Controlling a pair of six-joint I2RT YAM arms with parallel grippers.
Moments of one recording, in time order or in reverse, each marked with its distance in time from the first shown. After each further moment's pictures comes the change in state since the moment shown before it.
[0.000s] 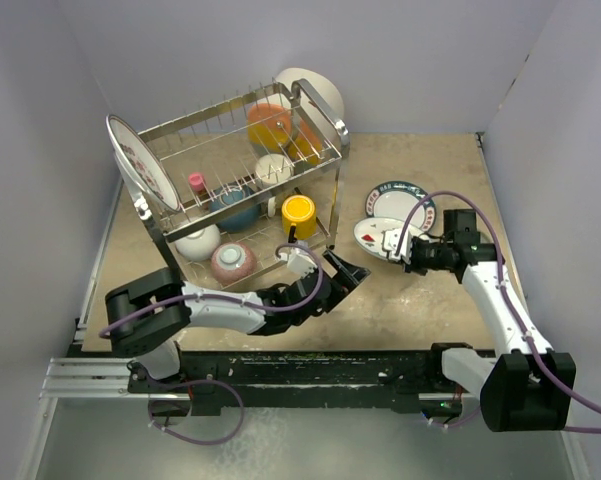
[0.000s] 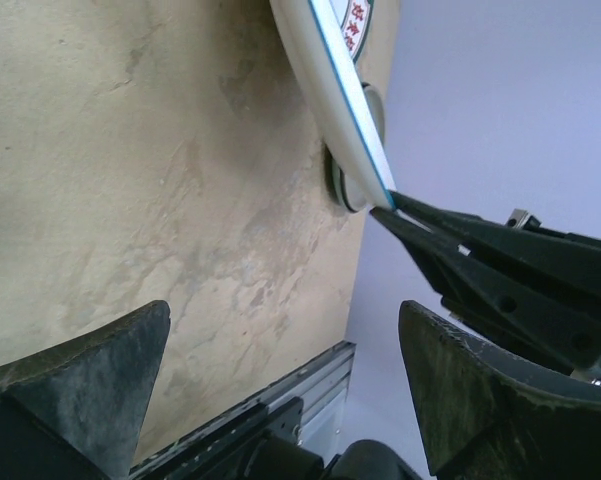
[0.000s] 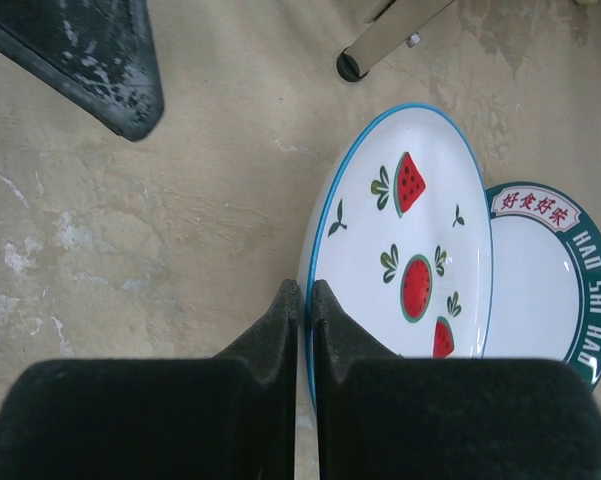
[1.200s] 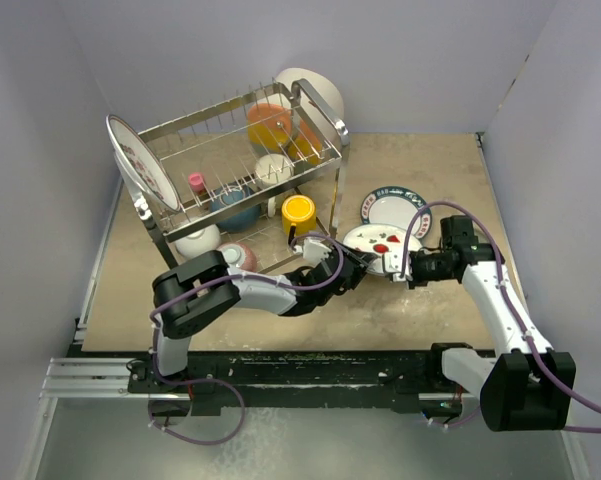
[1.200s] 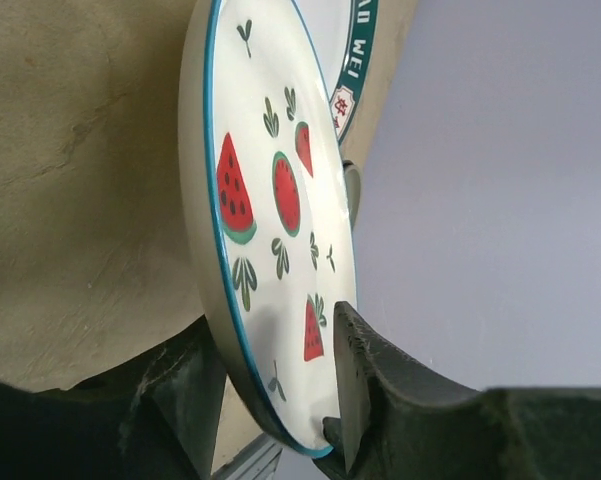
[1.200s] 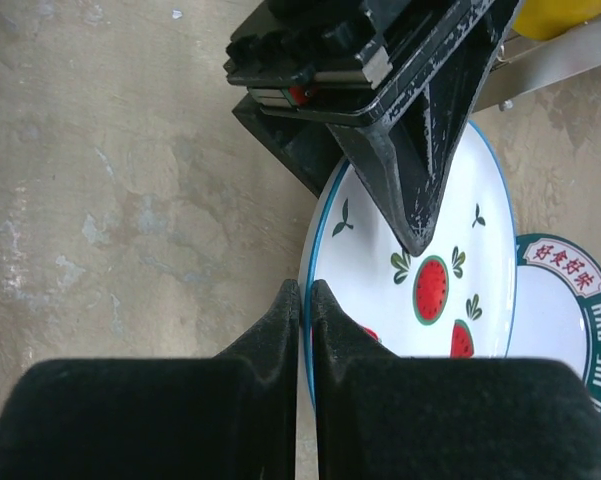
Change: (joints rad) left arm 0.081 0.289 0.251 0.035 -0.018 -0.188; right arm 0.000 0.001 0.000 -0.209 -0.079 -0.290
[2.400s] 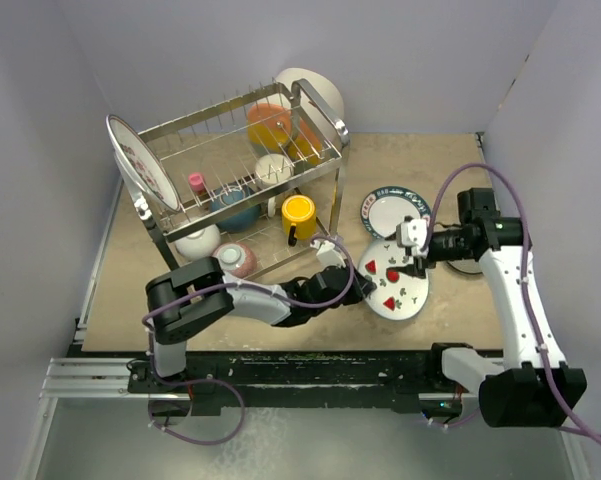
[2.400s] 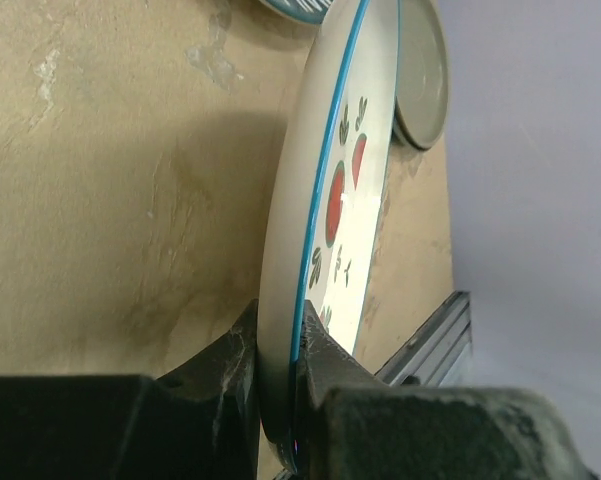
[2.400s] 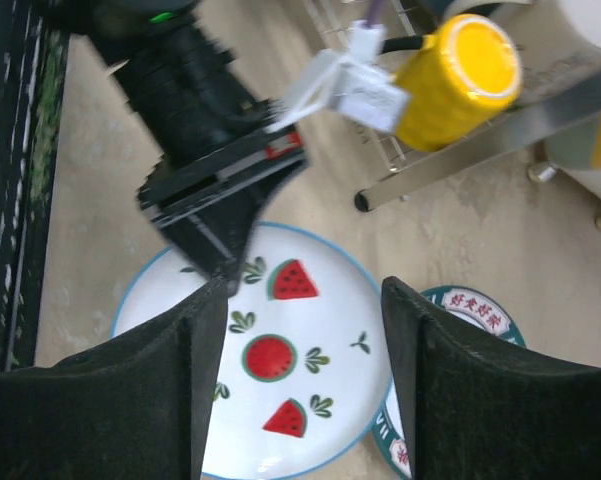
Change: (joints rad) left arm -0.044 -0.032 -0.069 0.067 0.169 0.521; right arm -0.026 0.032 0.334 -0.382 -0.155 -0.083
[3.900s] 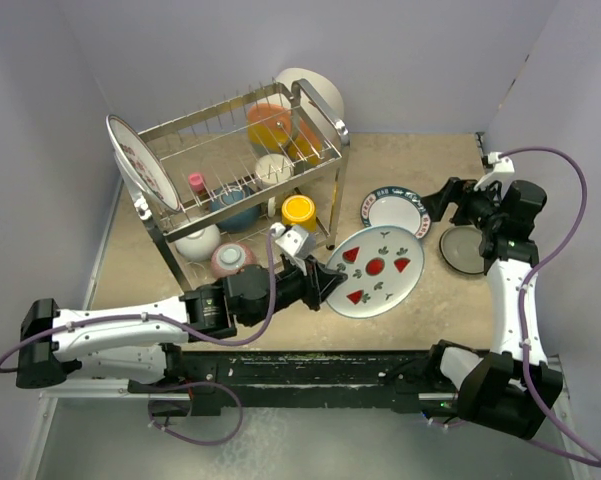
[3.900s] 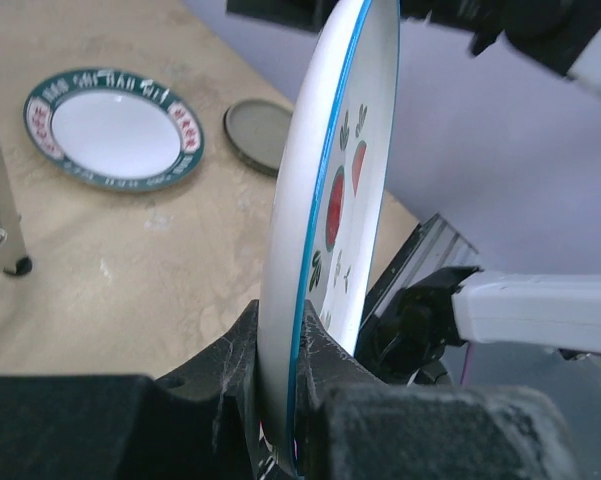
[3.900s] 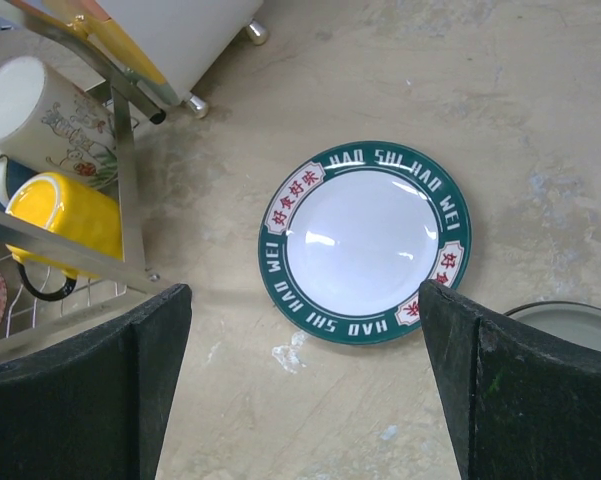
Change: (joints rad) left arm -0.134 -0.794 -0.123 -0.360 -0.035 0.740; right arm -0.301 -0.051 -0.209 1.093 0.424 1.786
